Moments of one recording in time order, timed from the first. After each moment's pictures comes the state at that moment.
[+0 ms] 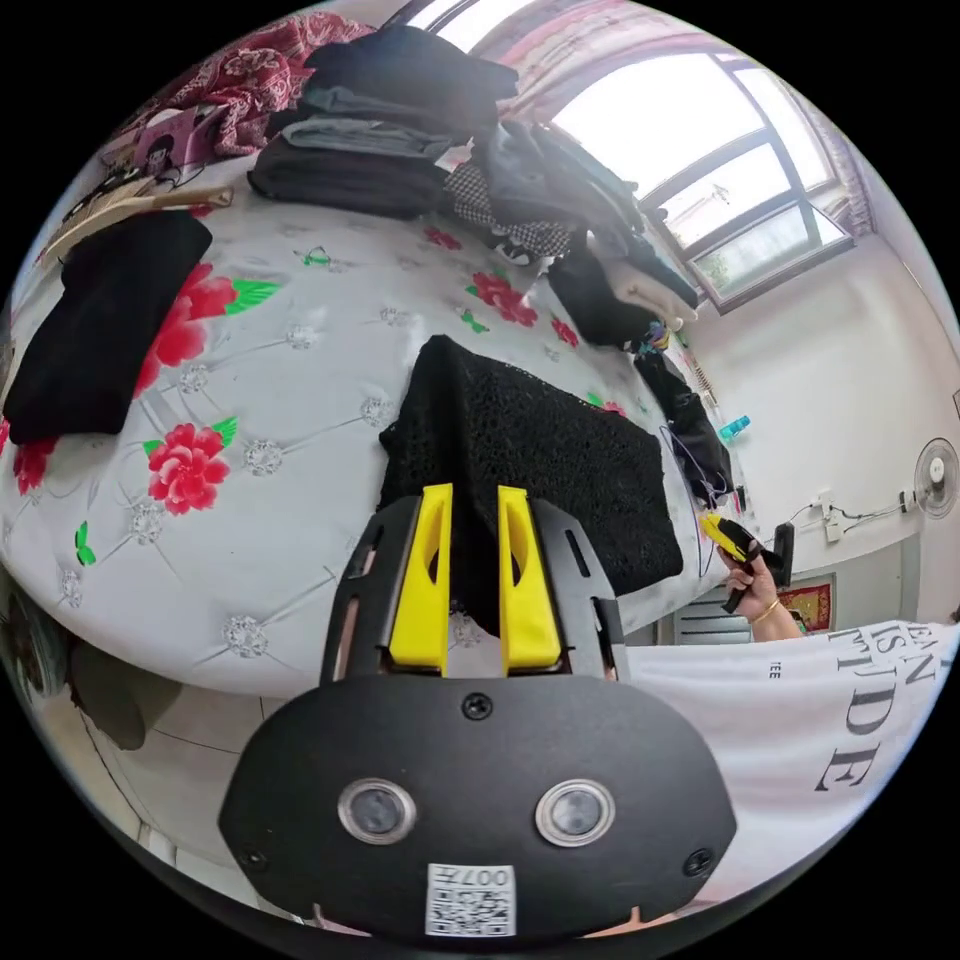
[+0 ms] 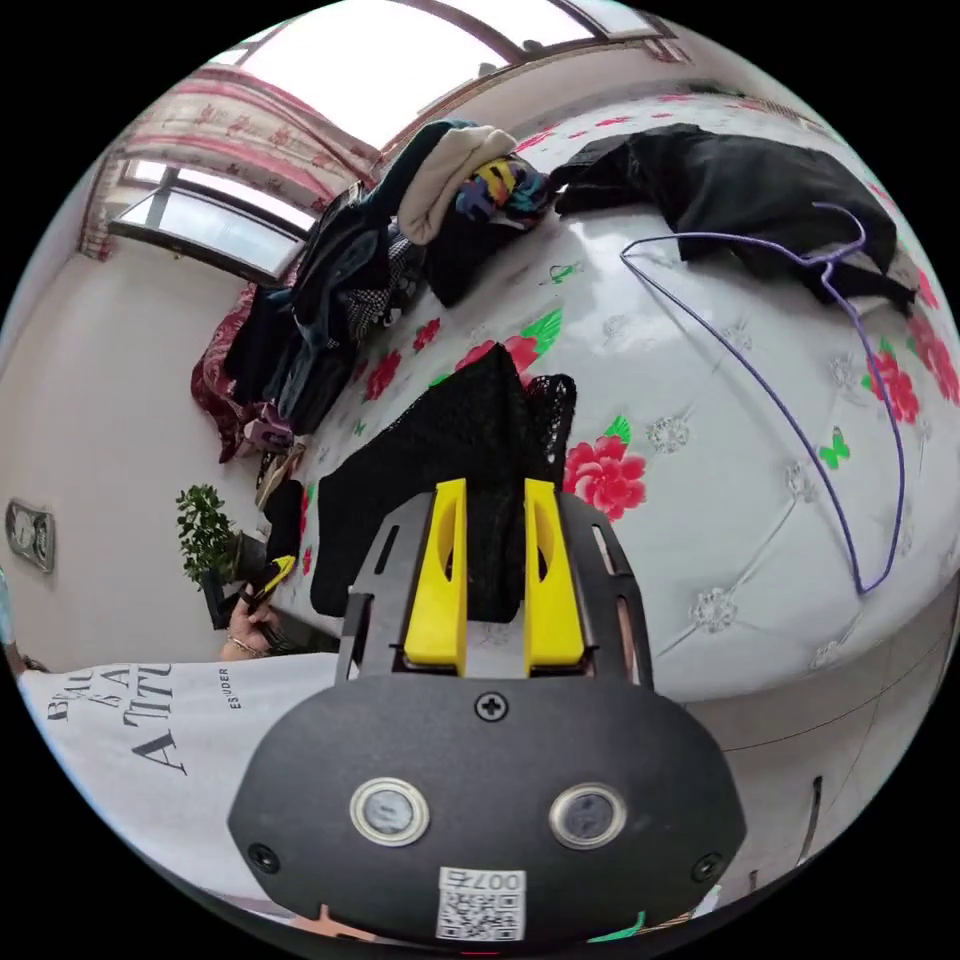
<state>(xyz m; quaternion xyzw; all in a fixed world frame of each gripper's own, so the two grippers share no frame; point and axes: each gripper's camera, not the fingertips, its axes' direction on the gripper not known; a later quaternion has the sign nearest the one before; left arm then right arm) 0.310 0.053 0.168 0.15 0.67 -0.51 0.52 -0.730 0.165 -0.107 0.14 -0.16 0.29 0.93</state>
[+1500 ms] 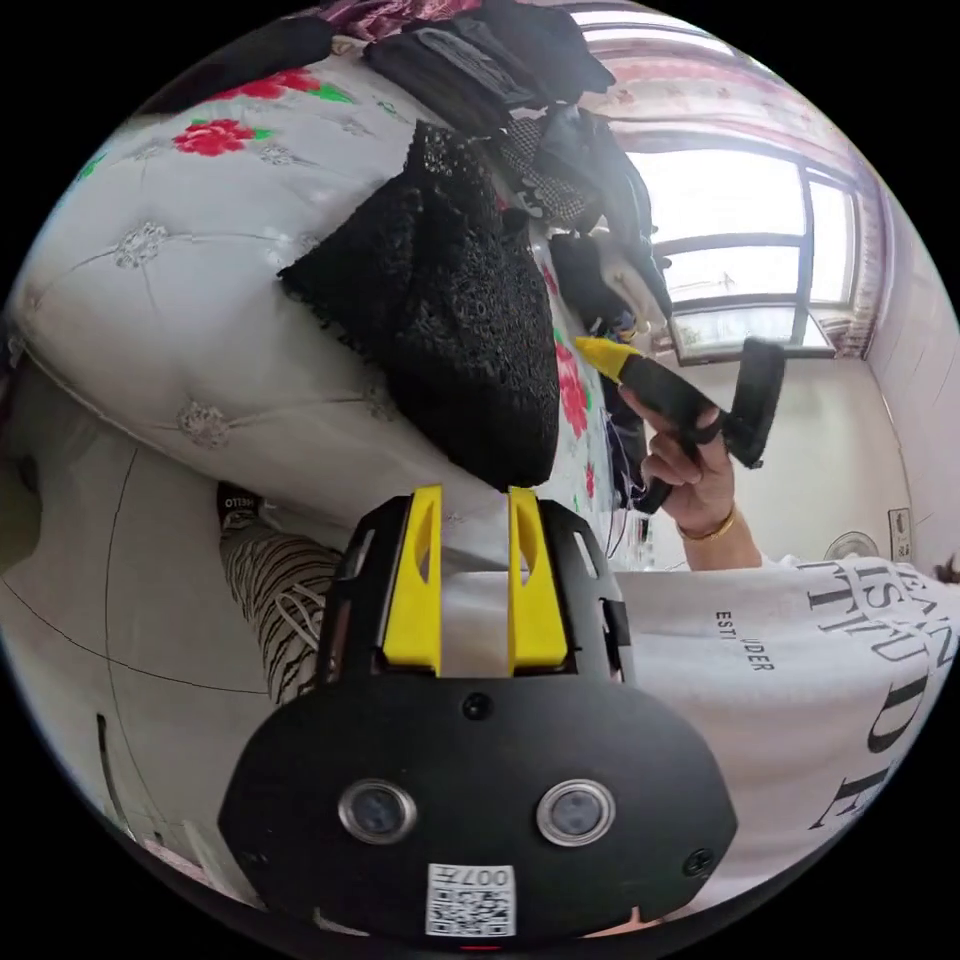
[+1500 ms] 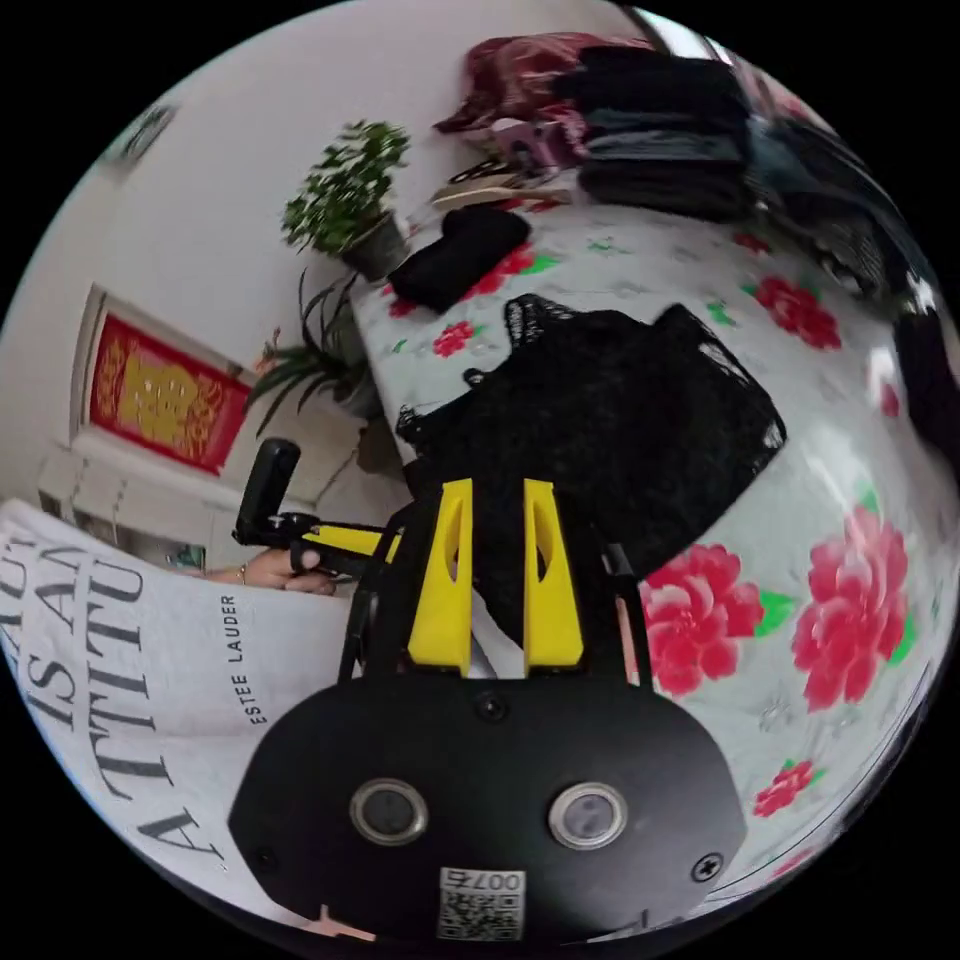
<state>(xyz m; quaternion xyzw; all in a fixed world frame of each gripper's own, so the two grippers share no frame) 0.487 0.138 0.116 0.11 0.76 -0.55 0.33 -0.958 -0.088 -0.111 -0.07 -0.21 -0.15 0.96</state>
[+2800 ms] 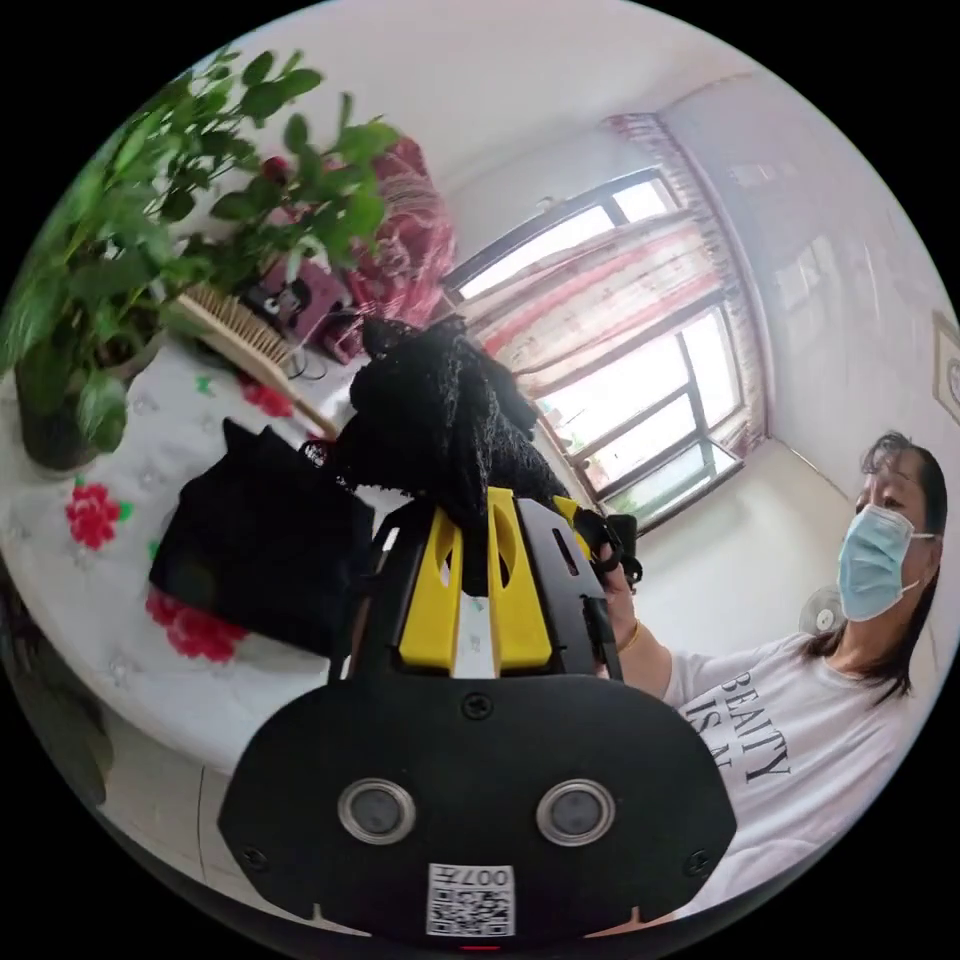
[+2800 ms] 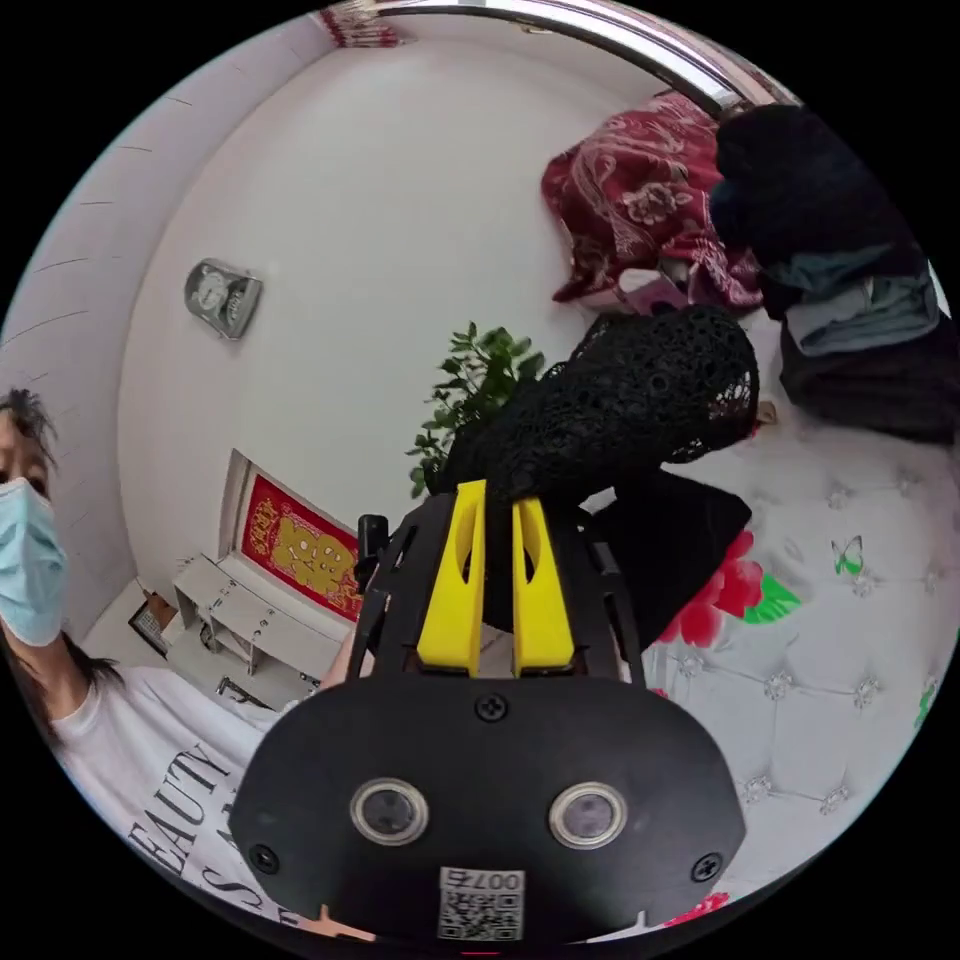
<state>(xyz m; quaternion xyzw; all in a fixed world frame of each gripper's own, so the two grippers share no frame) 0.252 0.420 0.441 0.29 0.57 -0.71 0.30 -1.217 -0.266 -0.116 0.04 -0.45 -0.15 0.88</state>
